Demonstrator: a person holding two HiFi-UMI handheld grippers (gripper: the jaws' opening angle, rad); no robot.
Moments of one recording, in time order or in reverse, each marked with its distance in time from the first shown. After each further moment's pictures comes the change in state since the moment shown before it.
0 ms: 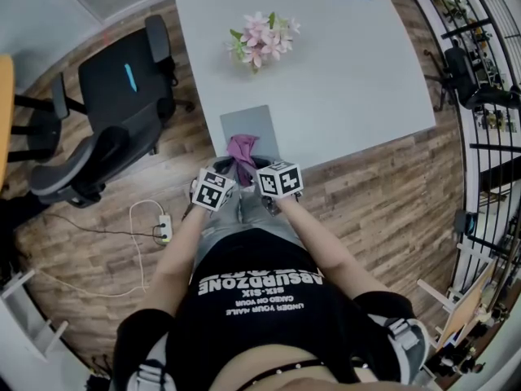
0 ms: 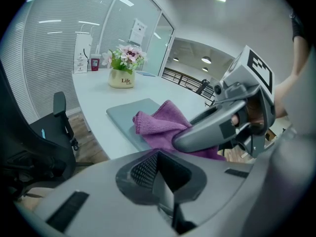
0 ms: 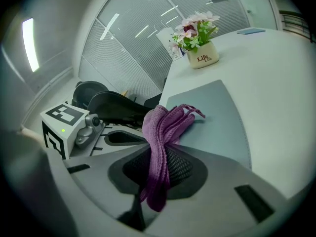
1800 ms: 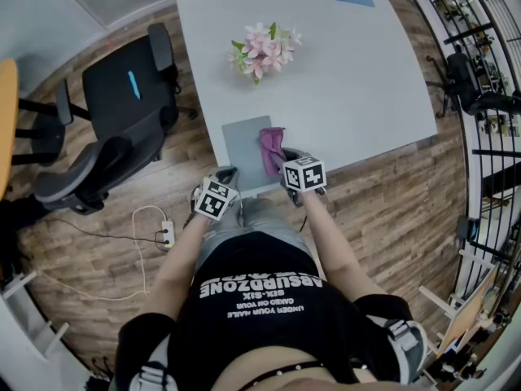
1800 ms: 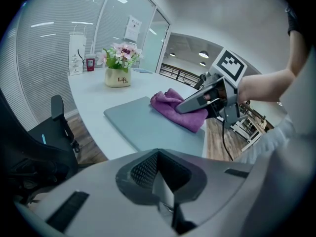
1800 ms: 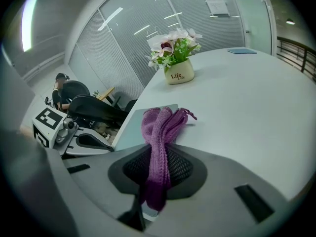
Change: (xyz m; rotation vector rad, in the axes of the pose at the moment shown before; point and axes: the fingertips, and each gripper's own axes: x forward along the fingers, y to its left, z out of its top) left arm -0.001 -0.001 0.001 0.050 0.044 0.002; right arm -0.045 -0.088 0.037 -0.074 -0.025 -0.185
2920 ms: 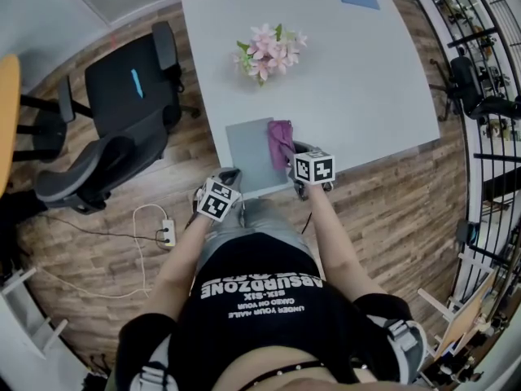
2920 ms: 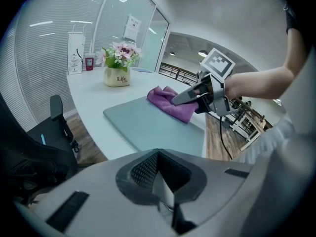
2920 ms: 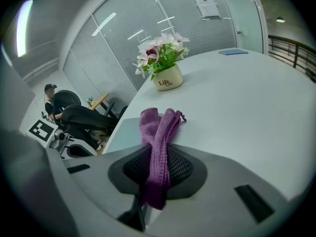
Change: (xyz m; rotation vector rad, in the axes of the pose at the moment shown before) left arm 0.001 -0.001 0.000 0.004 0.010 -0.009; right arm -0.002 -0.035 0.023 0.038 -0.042 -0.061
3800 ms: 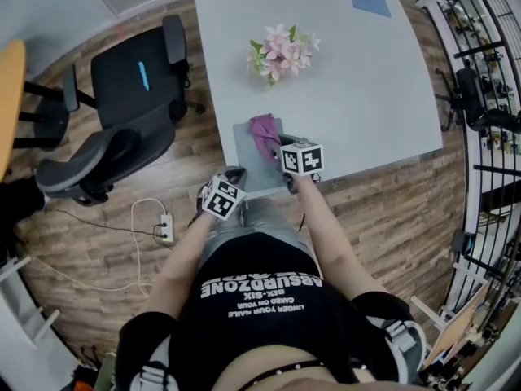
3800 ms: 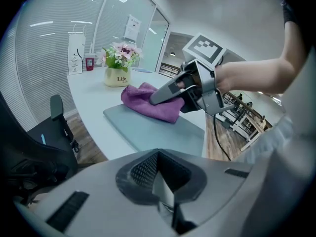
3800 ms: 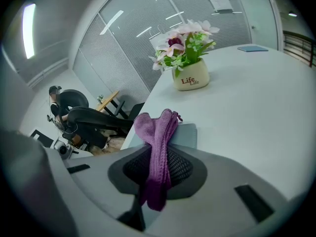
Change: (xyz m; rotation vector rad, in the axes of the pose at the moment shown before) left arm 0.001 0.001 -0.001 -0.003 -0.002 0.000; right arm 0.041 0.057 0.029 -0.052 0.029 0.115
